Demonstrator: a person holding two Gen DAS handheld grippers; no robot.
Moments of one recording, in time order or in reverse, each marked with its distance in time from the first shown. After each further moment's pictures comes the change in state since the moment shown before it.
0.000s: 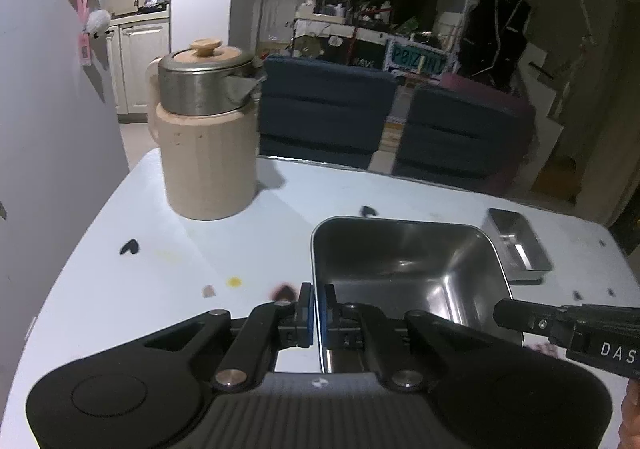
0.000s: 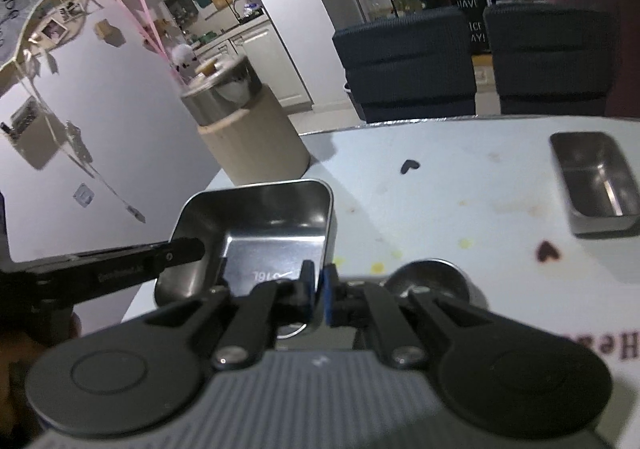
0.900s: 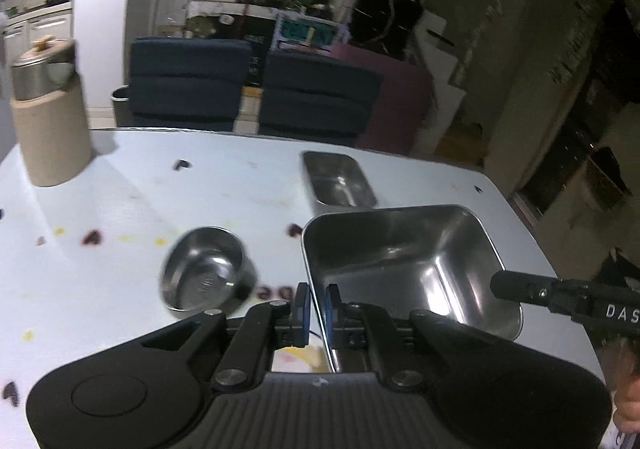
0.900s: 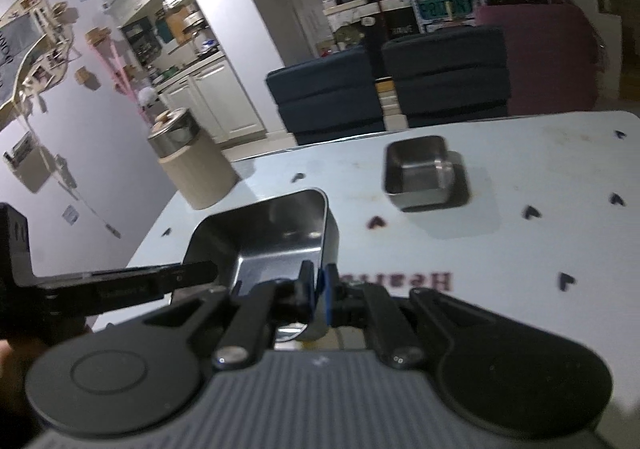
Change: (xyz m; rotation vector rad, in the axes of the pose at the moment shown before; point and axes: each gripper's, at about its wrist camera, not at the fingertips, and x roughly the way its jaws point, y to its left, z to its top) left arm -0.026 -0.165 -0.057 0.086 0.078 -0.268; right arm -0.164 -0.107 -0.053 0.086 -0.075 -0.111
